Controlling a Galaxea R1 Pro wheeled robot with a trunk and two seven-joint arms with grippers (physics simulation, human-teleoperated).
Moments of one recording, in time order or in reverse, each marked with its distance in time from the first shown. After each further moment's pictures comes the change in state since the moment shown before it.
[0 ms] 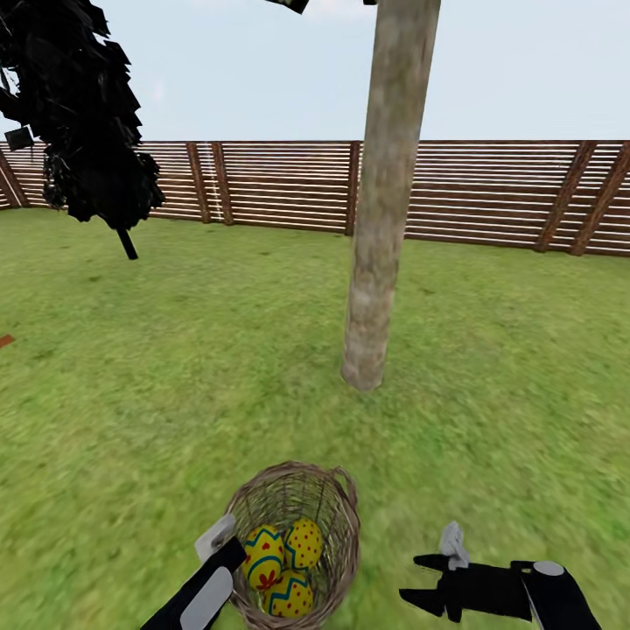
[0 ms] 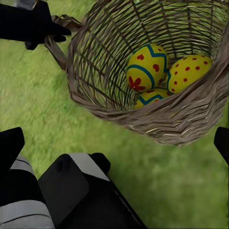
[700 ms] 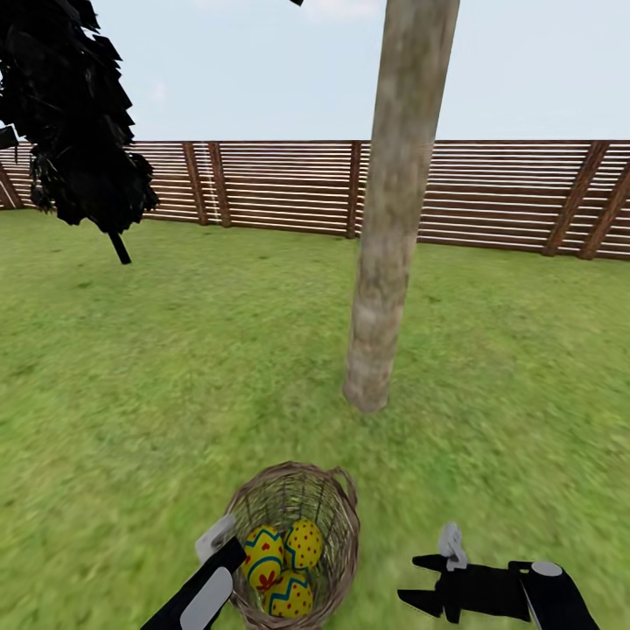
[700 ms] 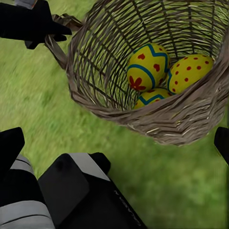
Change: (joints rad) left arm 0.000 0.000 0.000 0.001 0.000 0.000 0.000; right arm 0.001 0.005 0.002 0.001 0.004 -0.002 -0.003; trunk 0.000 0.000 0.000
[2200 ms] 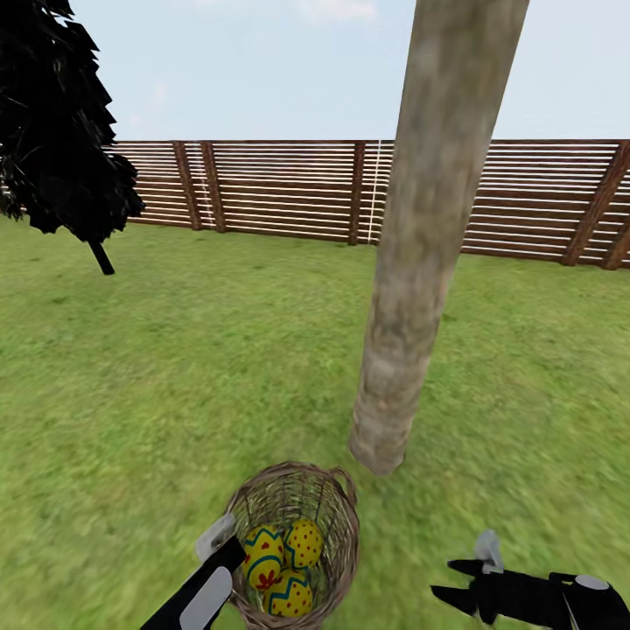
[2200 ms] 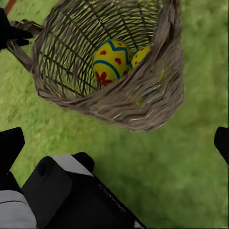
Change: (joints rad) left arm 0.000 0.002 0.000 -0.003 0.000 0.000 0.000; right arm 0.000 -0.083 -0.104 0.063 -0.016 0.002 -0.021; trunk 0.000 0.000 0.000
